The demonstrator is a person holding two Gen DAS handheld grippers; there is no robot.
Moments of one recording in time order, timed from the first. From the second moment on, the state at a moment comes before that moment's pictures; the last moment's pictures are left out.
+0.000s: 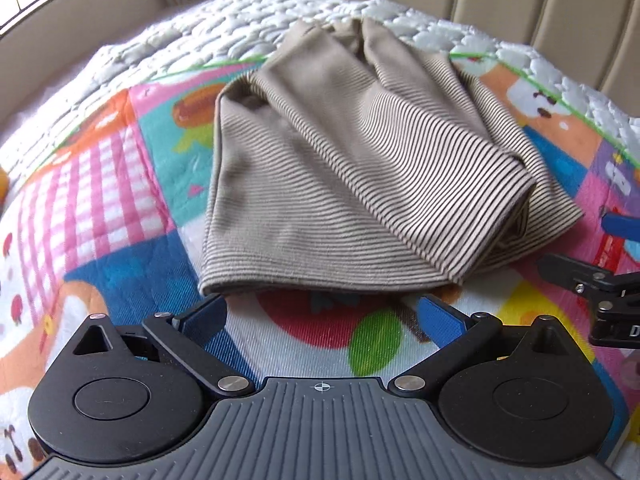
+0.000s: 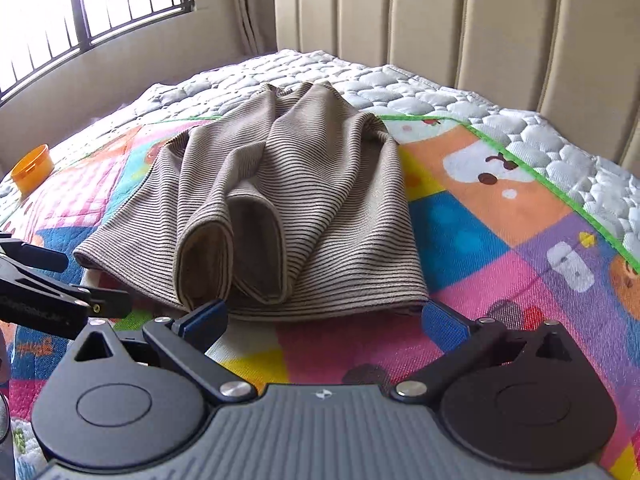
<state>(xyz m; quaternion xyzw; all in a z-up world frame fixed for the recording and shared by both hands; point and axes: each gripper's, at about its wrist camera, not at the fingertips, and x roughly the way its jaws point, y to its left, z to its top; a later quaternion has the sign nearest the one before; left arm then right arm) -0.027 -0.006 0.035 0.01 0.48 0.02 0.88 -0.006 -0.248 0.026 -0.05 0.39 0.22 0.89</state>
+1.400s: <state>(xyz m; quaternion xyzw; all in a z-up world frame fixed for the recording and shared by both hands) -0.027 -0.004 0.038 0.01 0.48 0.01 0.88 -0.003 -0.244 0.024 -0.06 0.39 0.22 0.89</state>
